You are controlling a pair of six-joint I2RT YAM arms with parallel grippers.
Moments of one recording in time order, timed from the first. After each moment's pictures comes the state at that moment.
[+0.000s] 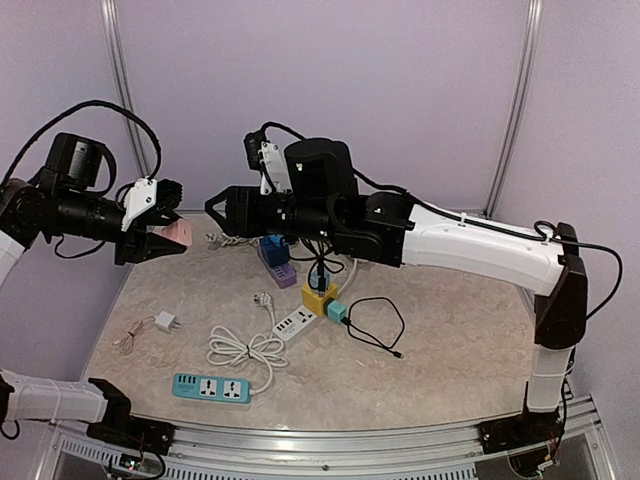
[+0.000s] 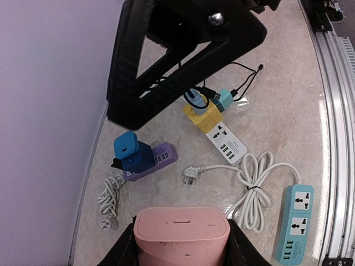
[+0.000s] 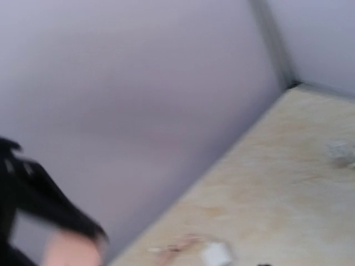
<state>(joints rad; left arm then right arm) -0.38 1.04 1.46 -1.09 0.48 0.93 1.18 1.93 1.91 -0.13 0.10 0.49</state>
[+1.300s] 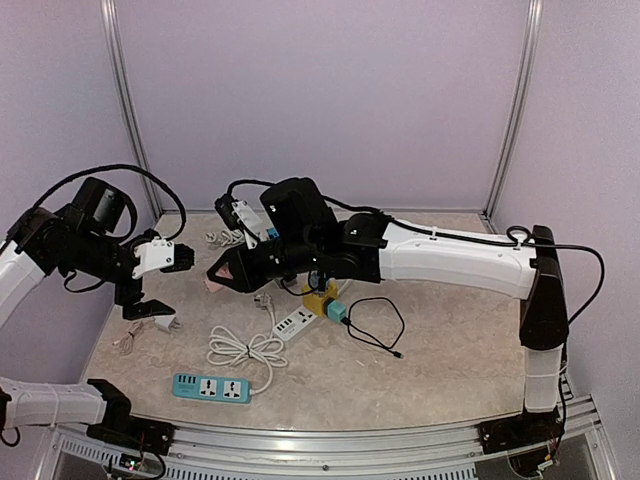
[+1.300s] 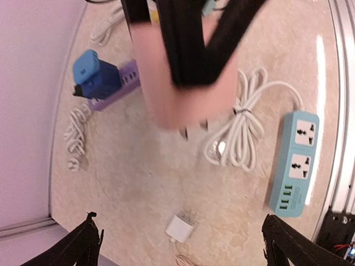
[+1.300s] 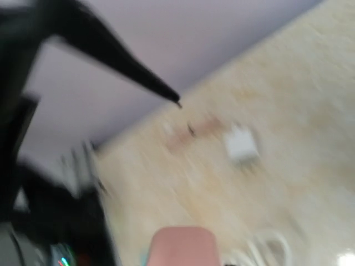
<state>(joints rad) -0.46 0.99 1.24 -1.15 0.20 0.97 1.17 2.05 1.90 -0.21 -0.21 0.44</state>
